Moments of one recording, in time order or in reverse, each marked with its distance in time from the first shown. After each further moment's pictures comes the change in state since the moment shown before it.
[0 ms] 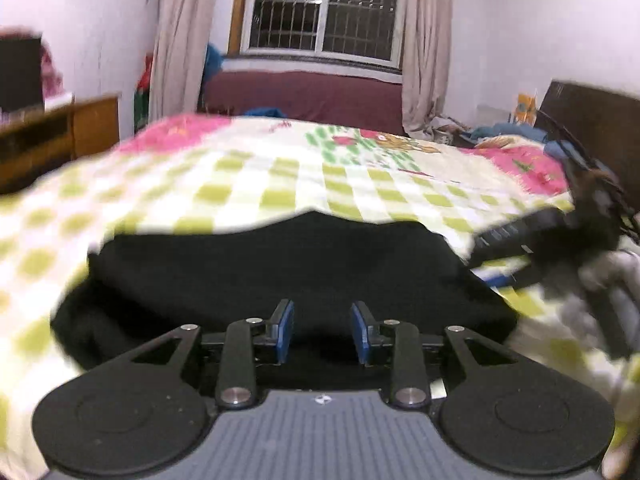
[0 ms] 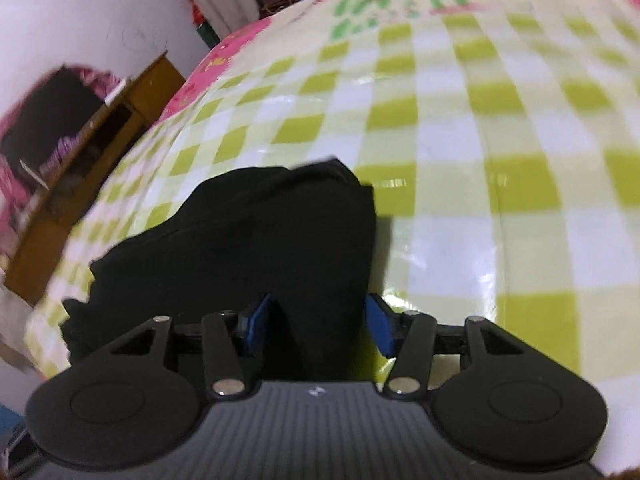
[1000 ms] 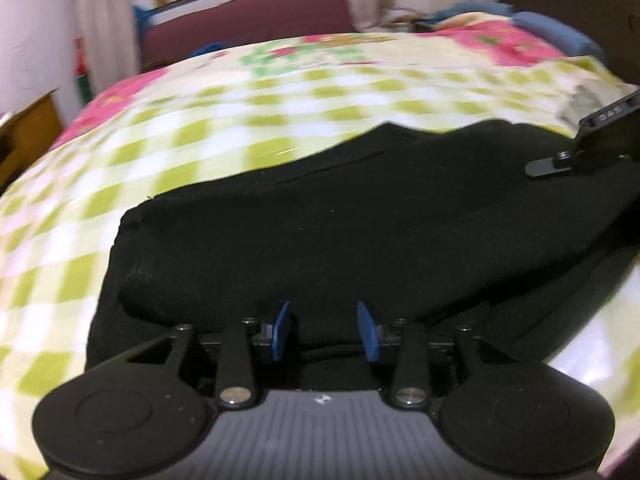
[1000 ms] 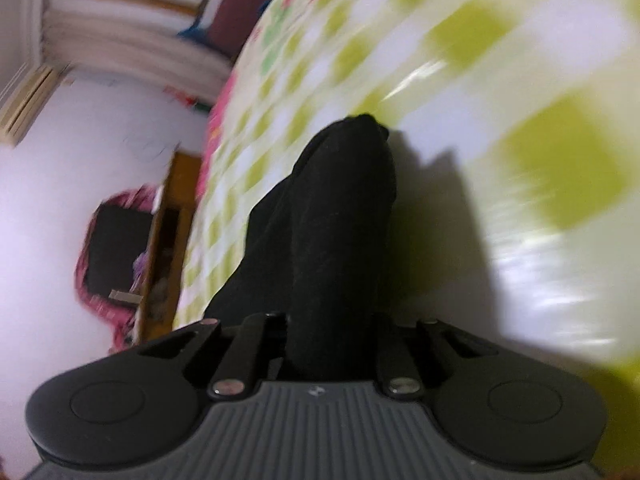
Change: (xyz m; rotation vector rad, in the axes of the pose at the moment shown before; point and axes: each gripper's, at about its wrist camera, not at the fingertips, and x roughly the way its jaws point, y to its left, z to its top) left arm 0.085 -0.105 -0.012 0.217 0.288 -0.041; right arm -0.081 -0.152 -0.039 0.473 -0.043 0.286
